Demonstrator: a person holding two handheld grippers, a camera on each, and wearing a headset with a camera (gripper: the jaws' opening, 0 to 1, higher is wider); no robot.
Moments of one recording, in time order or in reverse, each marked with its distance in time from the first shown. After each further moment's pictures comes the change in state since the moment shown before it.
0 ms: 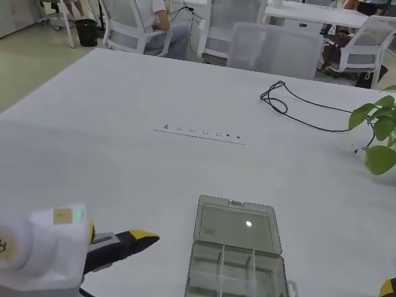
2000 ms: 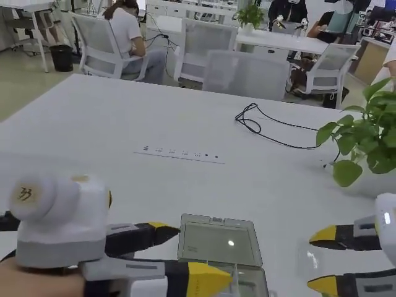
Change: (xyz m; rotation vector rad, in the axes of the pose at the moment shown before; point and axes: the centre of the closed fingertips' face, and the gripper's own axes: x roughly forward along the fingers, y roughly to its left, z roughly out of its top) left arm 0.019 -0.020 0.081 -0.175 -0.111 -0.036; right arm -0.159 0.024 0.209 0.063 -0.395 -0.405
